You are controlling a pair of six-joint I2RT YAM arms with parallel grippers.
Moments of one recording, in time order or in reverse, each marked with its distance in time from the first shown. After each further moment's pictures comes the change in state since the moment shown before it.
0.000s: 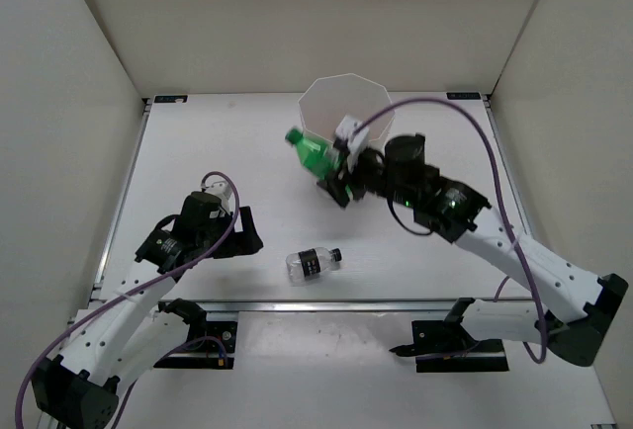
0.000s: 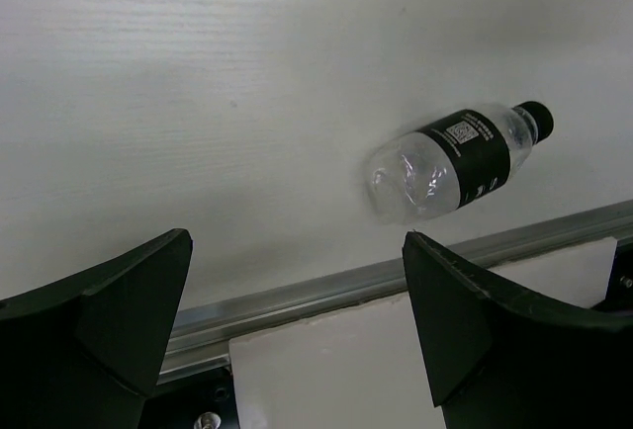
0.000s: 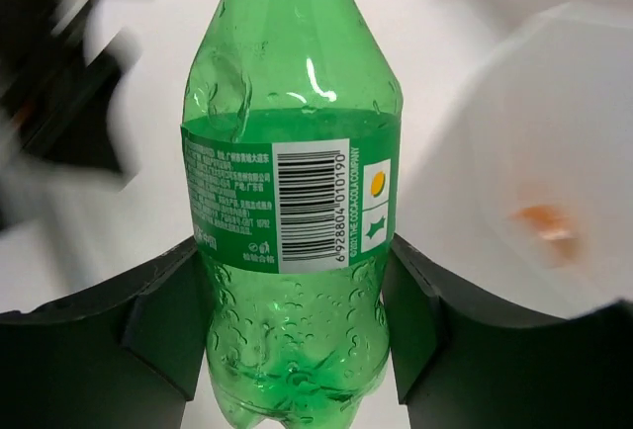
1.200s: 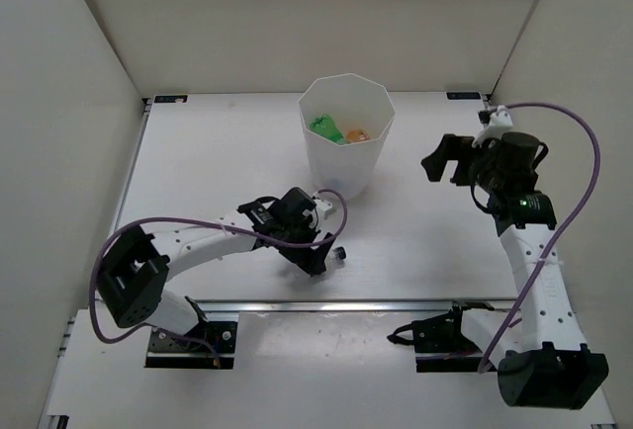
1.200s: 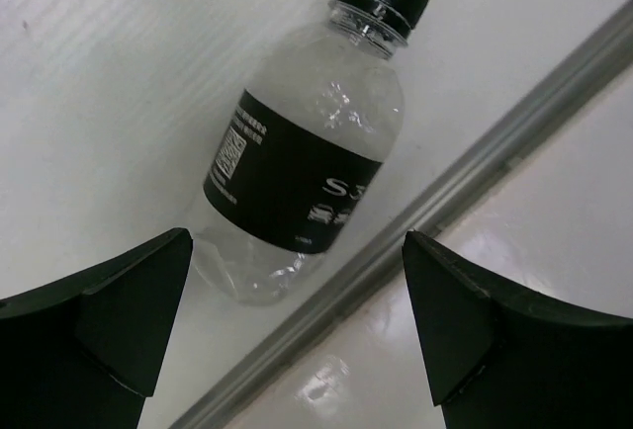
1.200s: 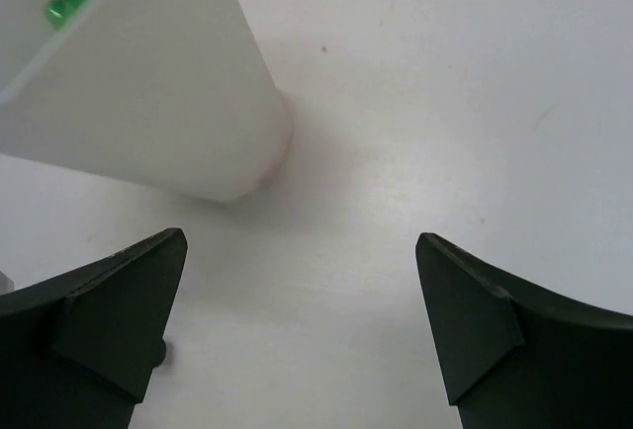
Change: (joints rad) left arm -0.423 0.651 0.187 0.251 0.153 0.273; right arm -0.919 -0.139 -0.123 -0.082 -0.220 0.323
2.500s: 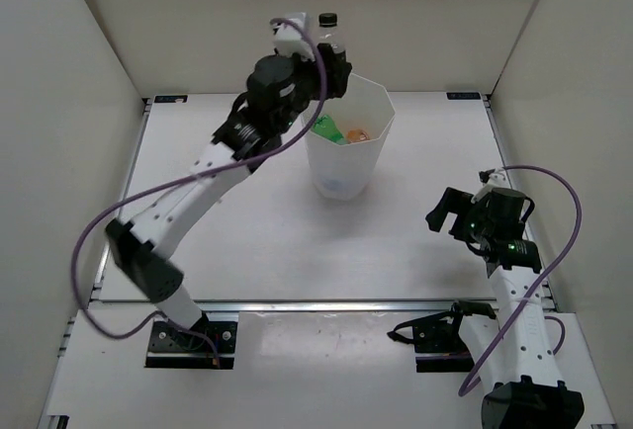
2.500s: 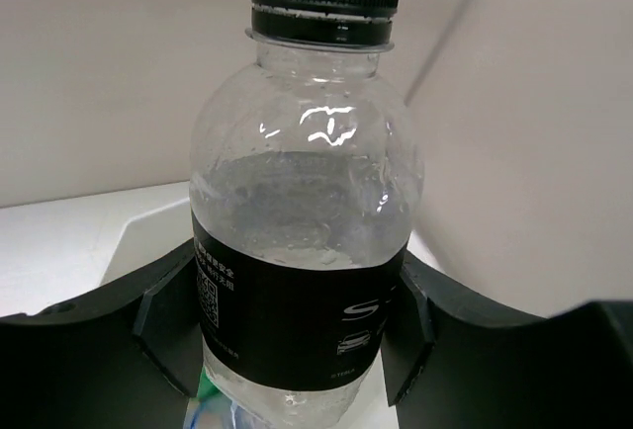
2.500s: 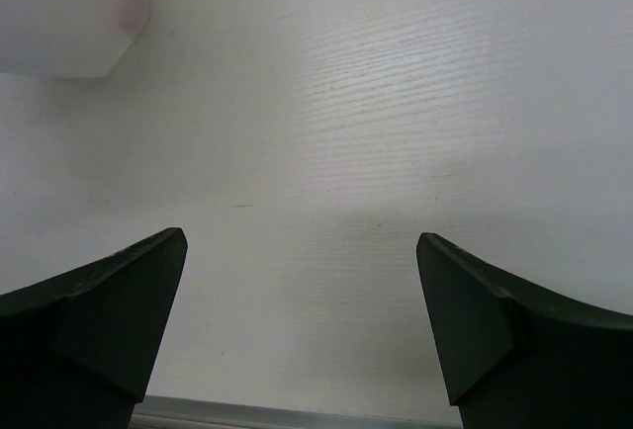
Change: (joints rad) left arm 0.138 0.135 0.845 0.425 -0.436 -0.098; right arm -0.139 -0.274 -0.445 -0.148 0.063 0.089
